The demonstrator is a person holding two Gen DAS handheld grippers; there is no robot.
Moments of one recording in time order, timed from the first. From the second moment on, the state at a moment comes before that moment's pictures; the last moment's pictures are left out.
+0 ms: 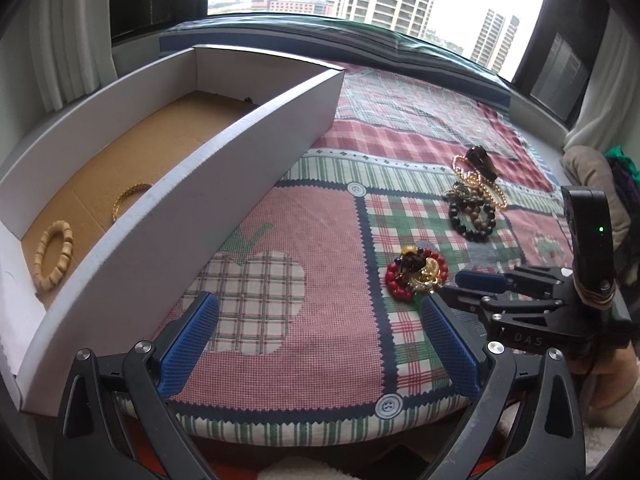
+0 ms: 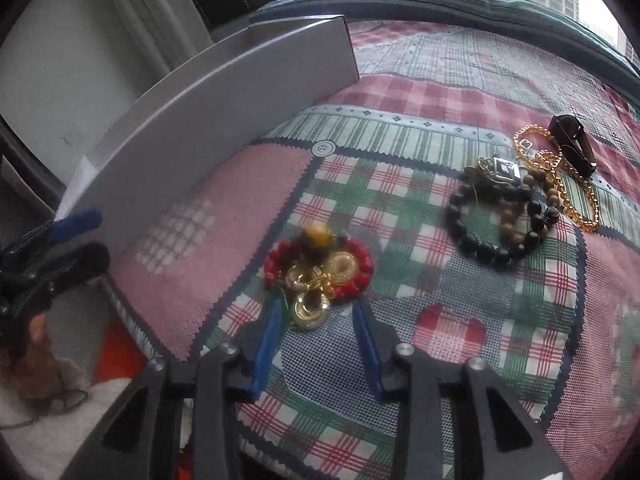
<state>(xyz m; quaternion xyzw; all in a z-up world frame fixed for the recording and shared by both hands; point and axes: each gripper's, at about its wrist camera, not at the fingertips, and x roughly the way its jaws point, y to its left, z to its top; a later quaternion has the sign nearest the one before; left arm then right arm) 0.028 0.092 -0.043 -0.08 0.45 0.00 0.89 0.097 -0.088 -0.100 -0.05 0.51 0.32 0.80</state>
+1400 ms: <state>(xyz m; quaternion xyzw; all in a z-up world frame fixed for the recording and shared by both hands) 0.129 -0.025 -0.112 0.07 0.52 -0.08 0.85 0.082 -0.172 -0.101 -0.06 0.51 0.23 0.83</state>
